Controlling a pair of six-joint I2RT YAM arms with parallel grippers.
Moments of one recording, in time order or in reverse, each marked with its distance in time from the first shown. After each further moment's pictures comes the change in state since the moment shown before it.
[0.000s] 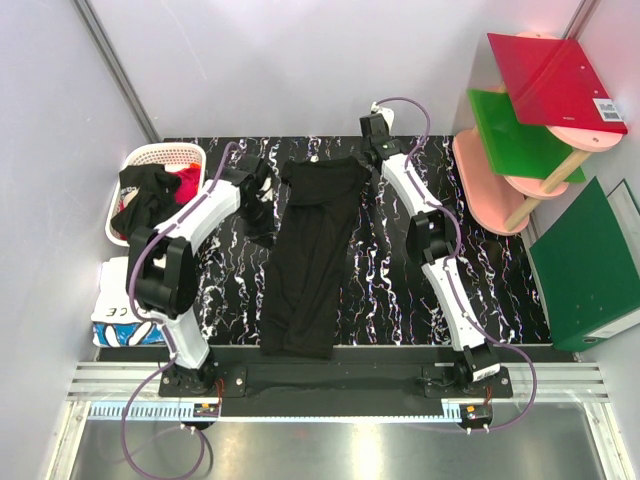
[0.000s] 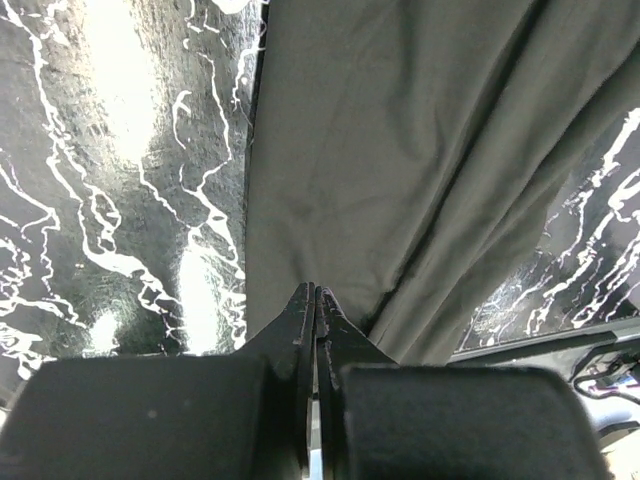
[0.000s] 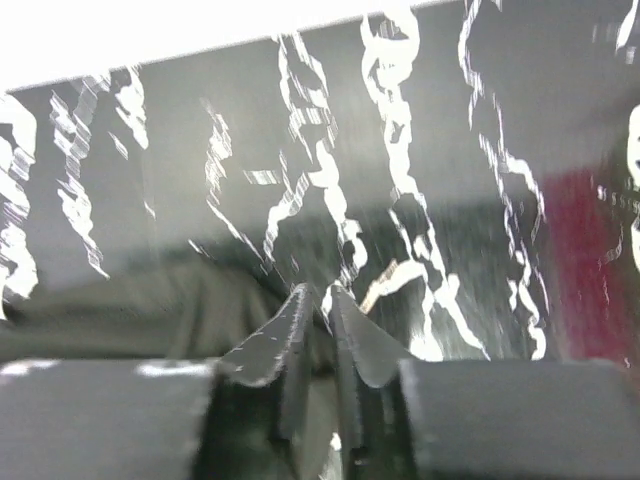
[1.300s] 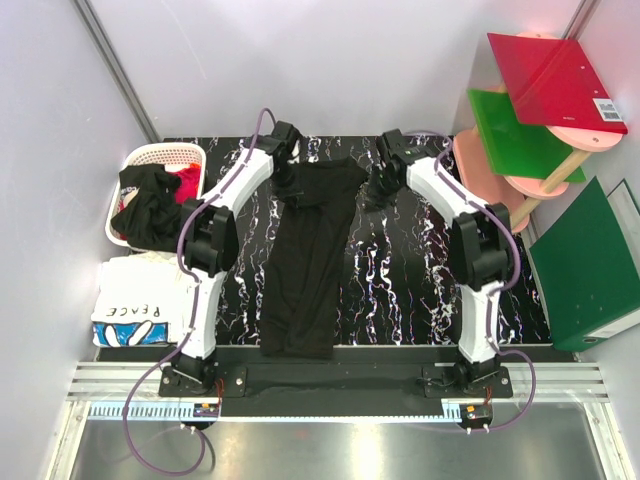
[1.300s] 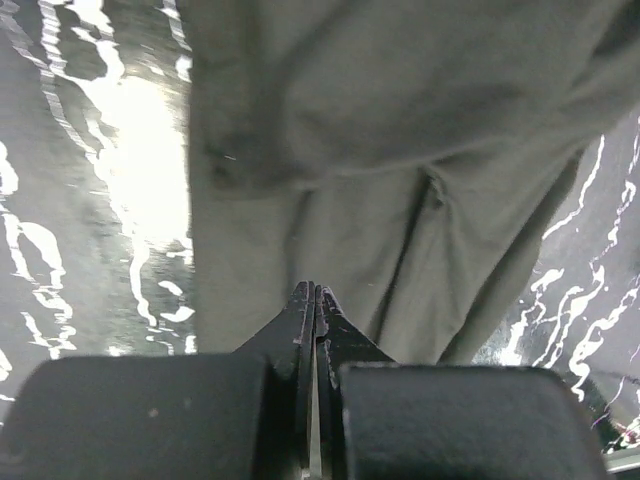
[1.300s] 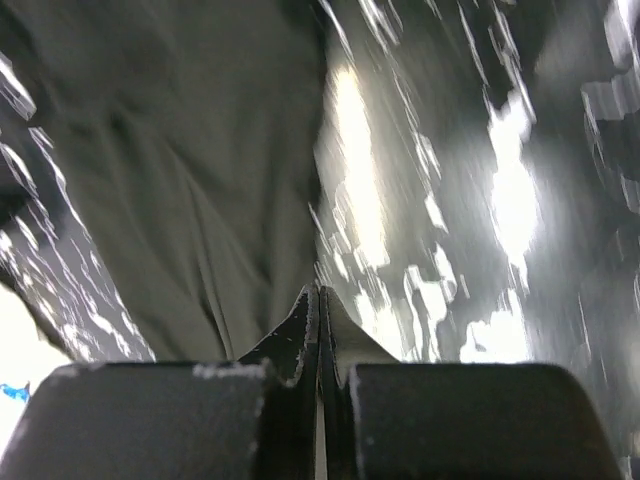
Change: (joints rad) left arm -0.054 0.493 0.677 -0.032 -0.097 0.012; right arm 0.030 -0.819 -1.063 -0.211 -0.460 0.282
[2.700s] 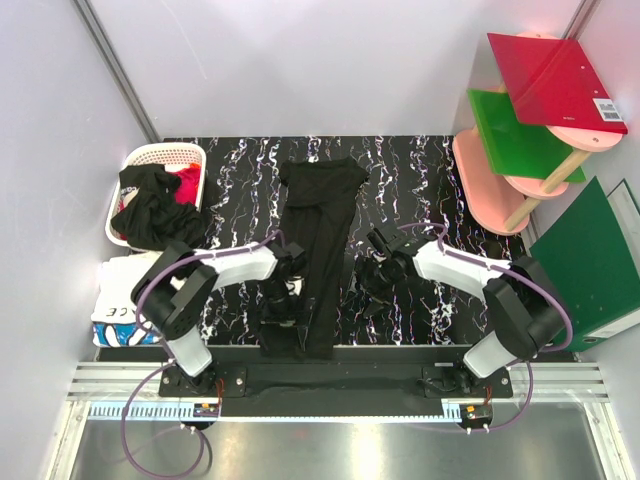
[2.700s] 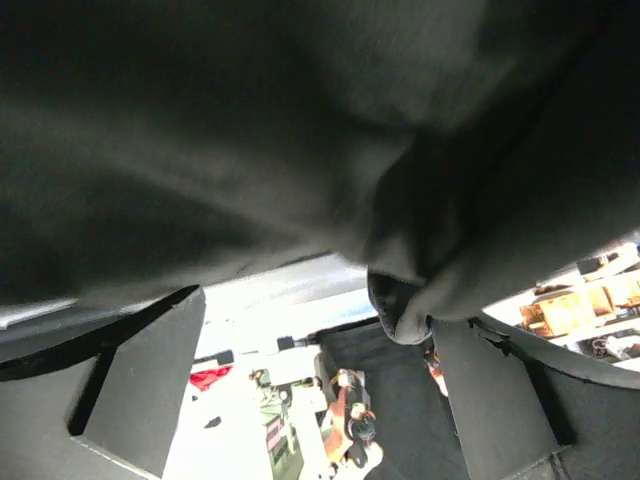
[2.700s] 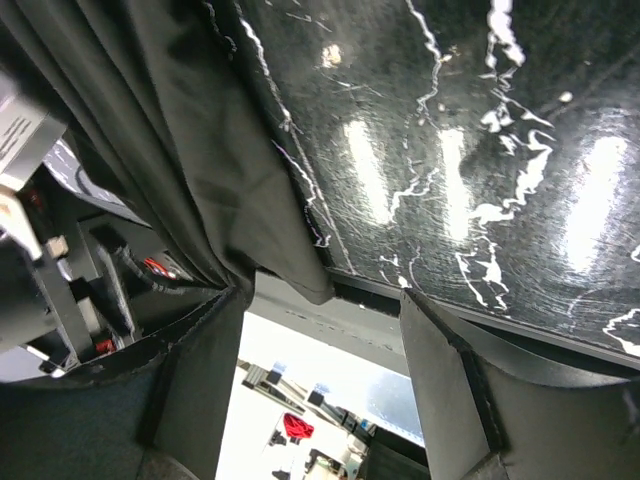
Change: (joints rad) left arm -0.345 -0.578 -1.225 0.051 0.376 -0.158; right arm 0.269 -0.474 -0.859 0.266 -0.280 0.328
